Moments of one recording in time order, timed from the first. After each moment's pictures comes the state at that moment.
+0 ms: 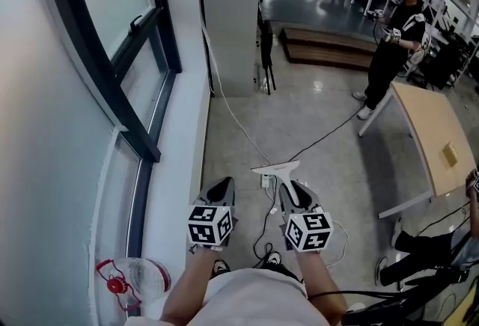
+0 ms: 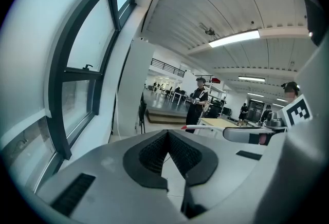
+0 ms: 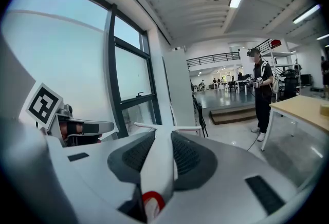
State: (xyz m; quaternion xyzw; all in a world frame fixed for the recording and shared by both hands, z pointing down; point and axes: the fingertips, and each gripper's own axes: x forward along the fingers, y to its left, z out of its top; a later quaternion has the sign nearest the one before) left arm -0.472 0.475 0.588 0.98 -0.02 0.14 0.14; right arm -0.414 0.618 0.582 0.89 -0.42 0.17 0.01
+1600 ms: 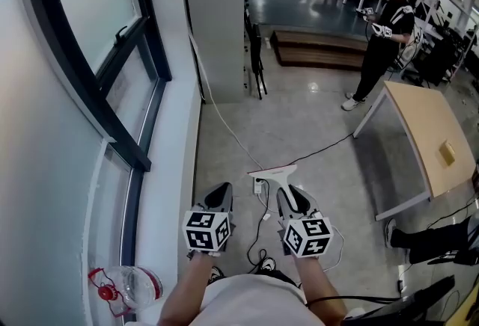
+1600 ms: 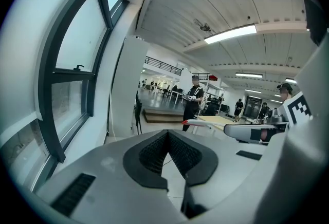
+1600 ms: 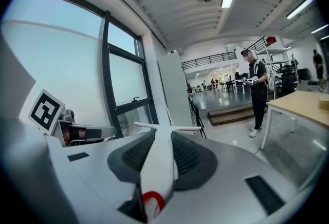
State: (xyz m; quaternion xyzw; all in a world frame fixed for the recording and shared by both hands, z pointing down) left arm -0.423 0.523 0.586 0.98 0.00 0.14 0.12; right arm -0.370 0.665 0.576 0.89 -0.42 0.16 -0.02
